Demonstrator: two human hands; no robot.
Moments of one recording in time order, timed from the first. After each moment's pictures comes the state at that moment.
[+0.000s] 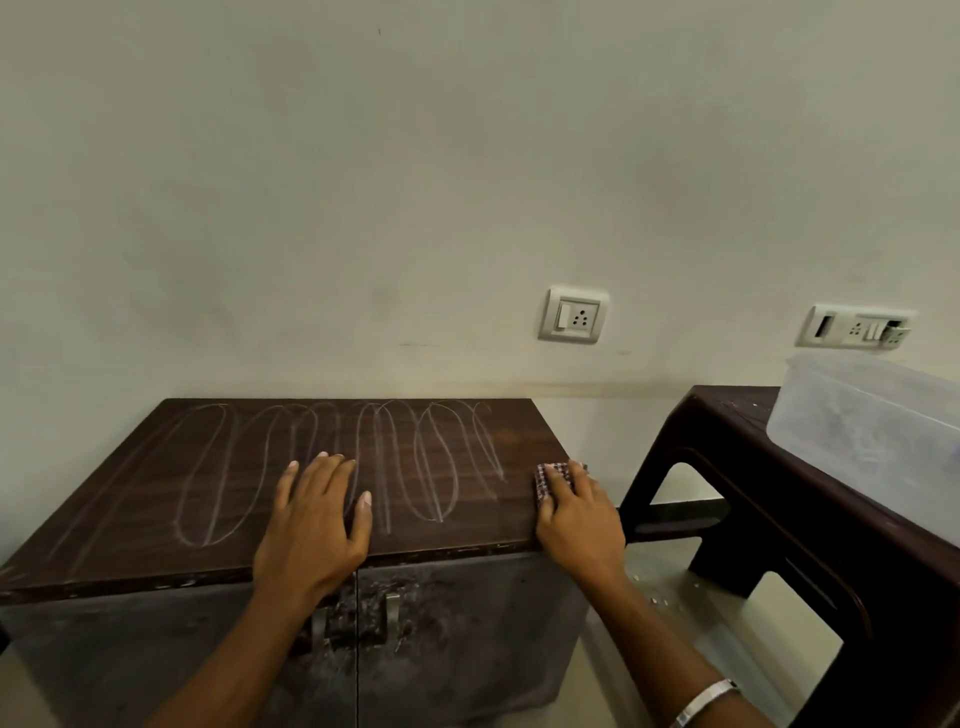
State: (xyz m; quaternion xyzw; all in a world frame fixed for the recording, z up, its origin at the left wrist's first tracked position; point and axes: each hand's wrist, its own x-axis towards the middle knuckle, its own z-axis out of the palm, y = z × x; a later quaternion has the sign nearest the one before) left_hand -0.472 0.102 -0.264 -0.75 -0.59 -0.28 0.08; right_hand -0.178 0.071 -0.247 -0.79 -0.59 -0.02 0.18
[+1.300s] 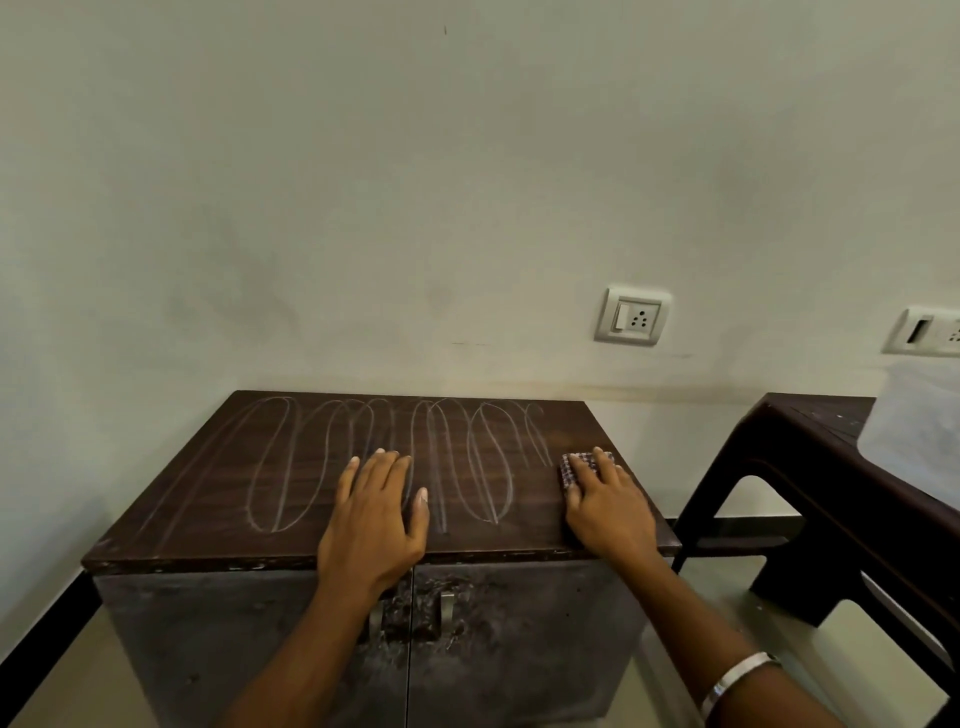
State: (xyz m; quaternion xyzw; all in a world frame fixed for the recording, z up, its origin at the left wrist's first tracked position) left_hand -0.471 0.101 -0.265 -0.75 -0.59 -0.29 0.08; right_hand -0.199 0.103 -0.237 -0.77 -0.63 0.02 0.13
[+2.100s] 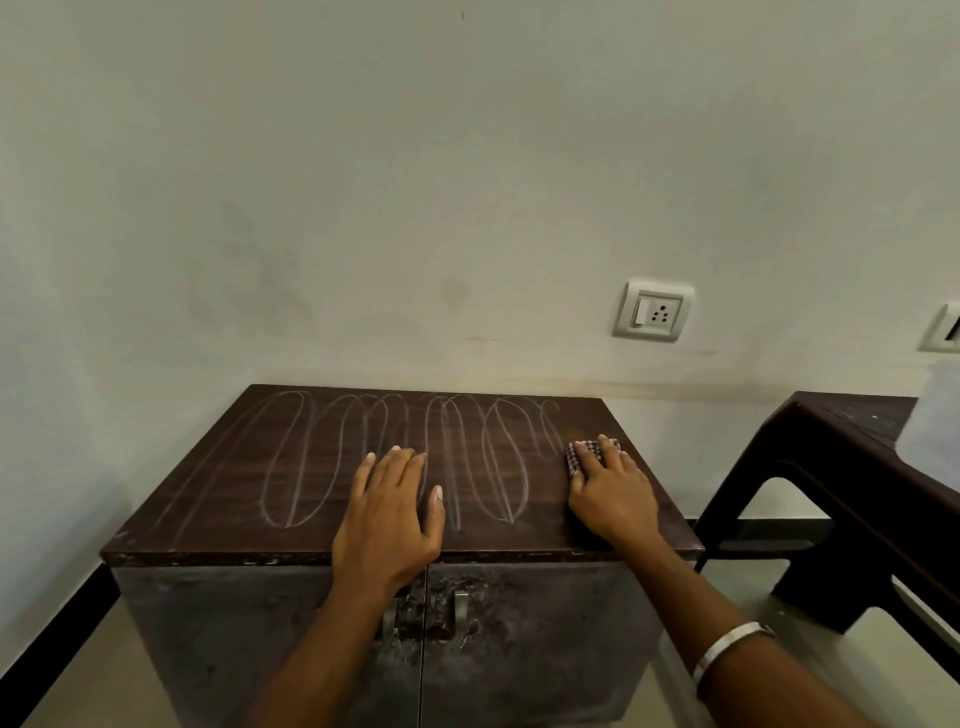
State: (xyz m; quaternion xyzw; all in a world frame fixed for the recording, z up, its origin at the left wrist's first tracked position) left_hand -0.470 0.101 -0.266 -0.75 -0.59 -0.29 0.08; right_hand -0.204 0.130 -0.240 -0.76 -0.63 0.02 0.12
